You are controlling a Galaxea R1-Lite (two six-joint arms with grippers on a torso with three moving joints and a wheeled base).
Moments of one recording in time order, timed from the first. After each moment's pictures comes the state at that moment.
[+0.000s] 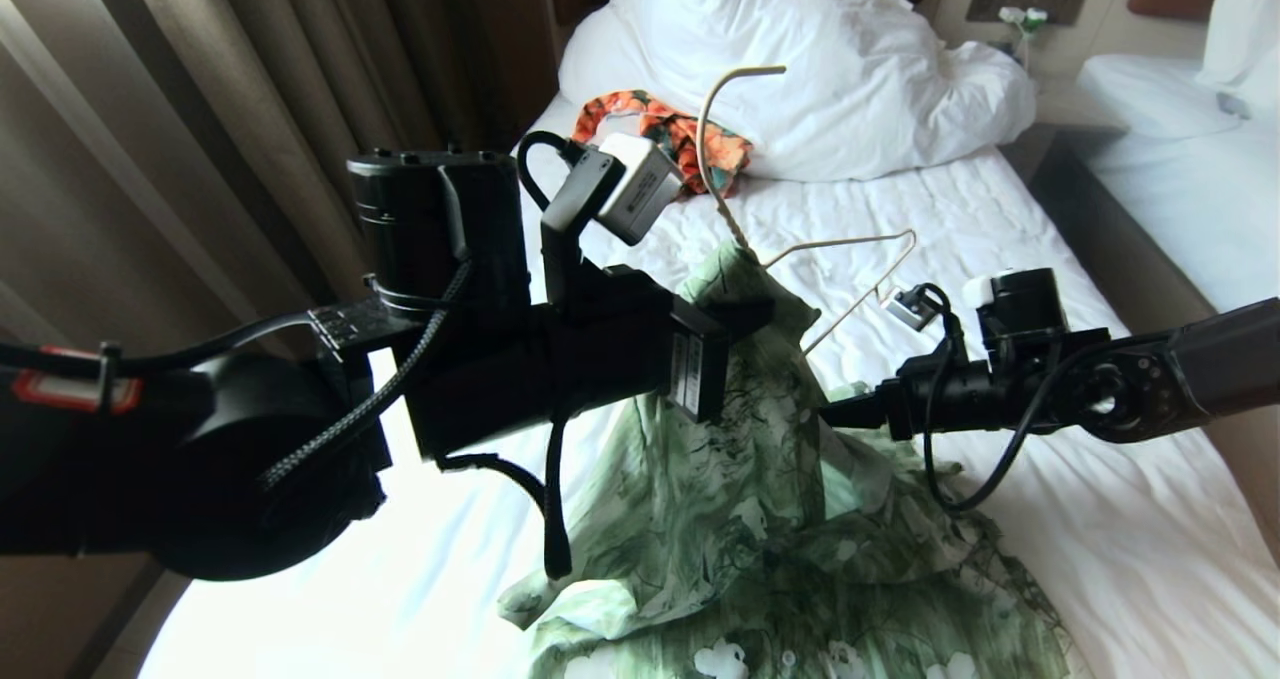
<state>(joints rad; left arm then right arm) -0.80 1.69 -1.06 -0.57 -0.20 0.06 0.21 2.02 -1.20 -0.24 0.83 0.04</state>
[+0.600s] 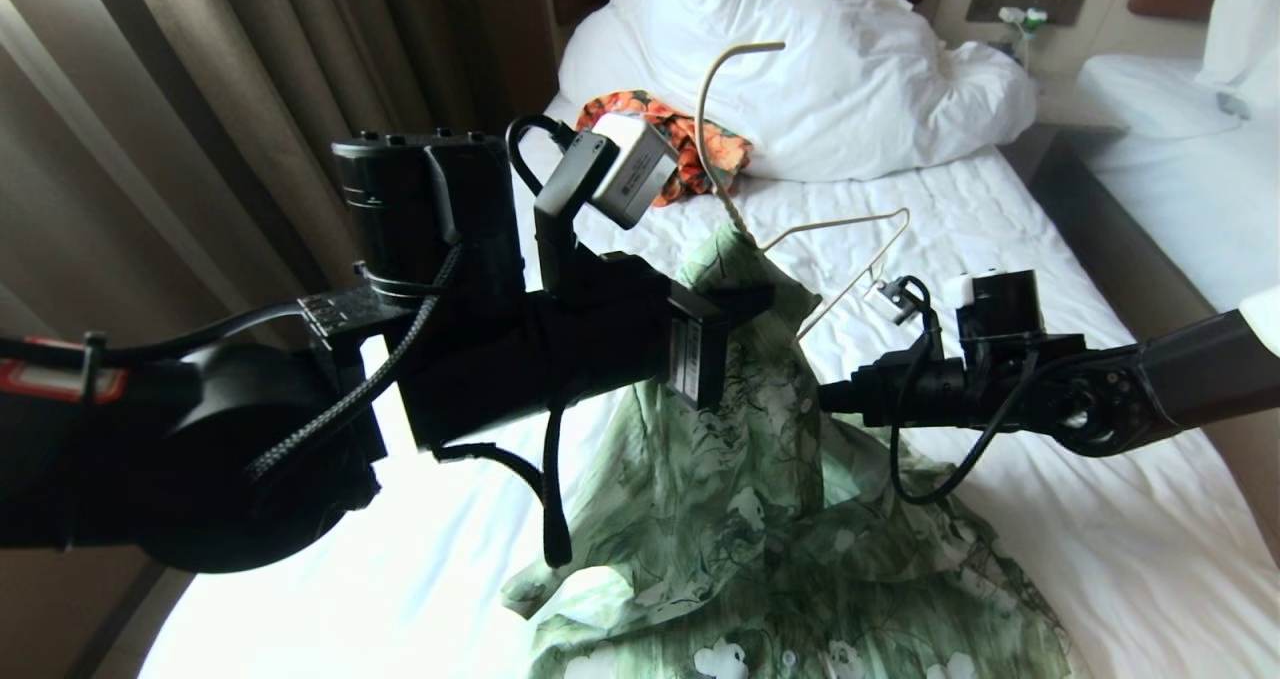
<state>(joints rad) -0.80 1.68 -1.07 -0.57 -0.20 0.06 0.26 2.04 -1.19 -0.38 0.84 0.24</state>
